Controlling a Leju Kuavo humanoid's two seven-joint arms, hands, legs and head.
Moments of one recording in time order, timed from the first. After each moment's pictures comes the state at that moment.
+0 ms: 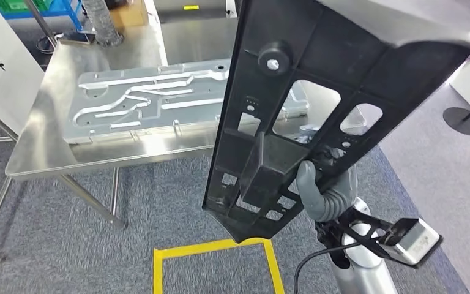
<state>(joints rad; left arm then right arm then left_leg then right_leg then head) -0.09 -0.09 1.38 -0.20 -0.83 -0.07 -0.11 -0.23 -0.06 0.26 -1.87 -0.11 0.23 -0.59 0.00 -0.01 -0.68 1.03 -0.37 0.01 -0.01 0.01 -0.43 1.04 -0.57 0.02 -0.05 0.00</state>
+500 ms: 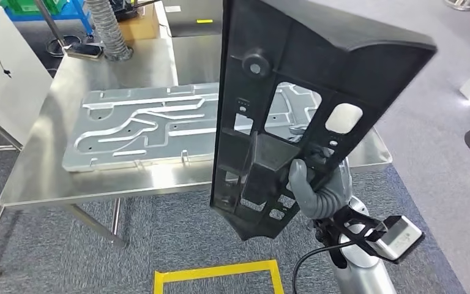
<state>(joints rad) -0.09 -0.10 1.38 -0.20 -0.83 -0.06 -0.11 -0.23 -0.06 0.26 -1.86 -0.04 0.20 -0.57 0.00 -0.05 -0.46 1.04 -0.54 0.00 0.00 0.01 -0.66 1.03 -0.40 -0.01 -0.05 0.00</state>
